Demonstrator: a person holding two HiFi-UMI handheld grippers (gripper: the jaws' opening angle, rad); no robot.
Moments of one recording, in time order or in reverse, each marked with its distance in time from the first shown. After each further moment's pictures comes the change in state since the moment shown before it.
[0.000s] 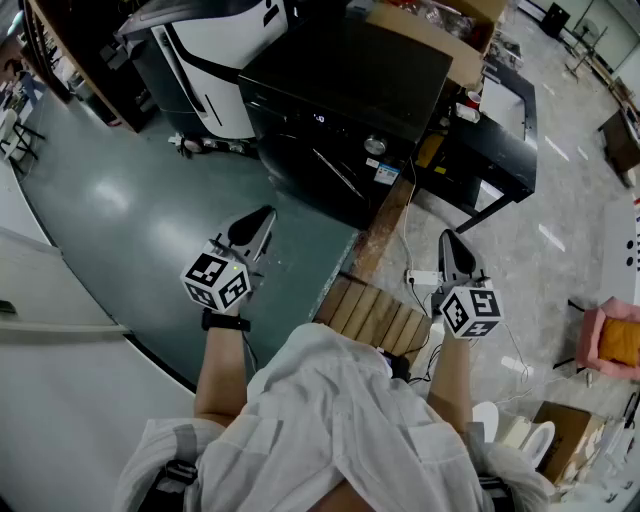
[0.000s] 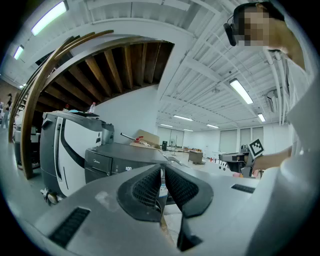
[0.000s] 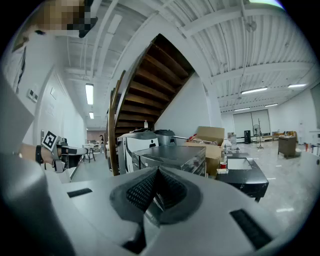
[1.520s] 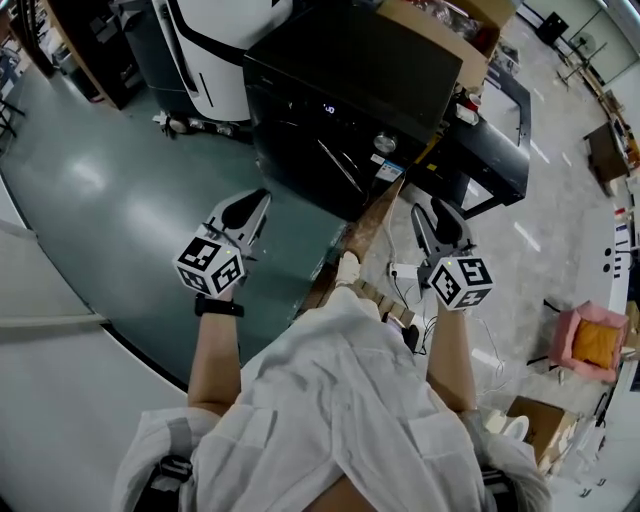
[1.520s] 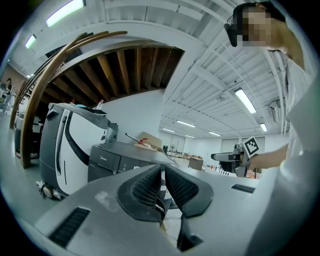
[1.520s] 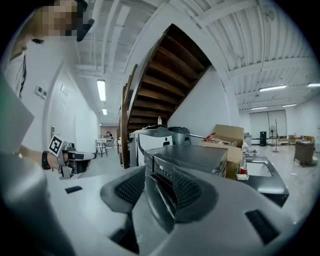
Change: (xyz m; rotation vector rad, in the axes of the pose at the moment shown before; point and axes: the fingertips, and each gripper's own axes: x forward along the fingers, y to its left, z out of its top) left arm -0.005 0.061 -0.012 -0.077 -0.058 -0.004; right arm 0.086 0.065 0.023 -0.069 0.037 0.147
